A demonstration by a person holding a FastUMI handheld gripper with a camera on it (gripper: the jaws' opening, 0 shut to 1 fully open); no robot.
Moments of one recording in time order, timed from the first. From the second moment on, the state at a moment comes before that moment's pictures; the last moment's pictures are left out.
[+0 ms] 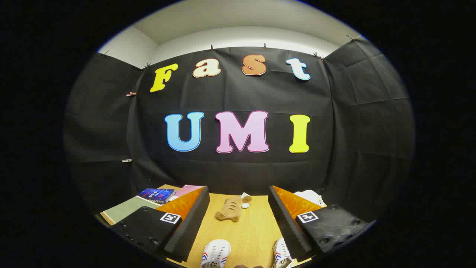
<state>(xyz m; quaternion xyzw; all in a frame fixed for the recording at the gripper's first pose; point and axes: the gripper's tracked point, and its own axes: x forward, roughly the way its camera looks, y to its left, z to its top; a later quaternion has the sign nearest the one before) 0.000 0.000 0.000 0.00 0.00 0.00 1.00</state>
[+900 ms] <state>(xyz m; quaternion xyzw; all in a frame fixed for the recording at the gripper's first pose) 0.009 -0.002 -0.019 0.00 0.02 -0.02 1.00</state>
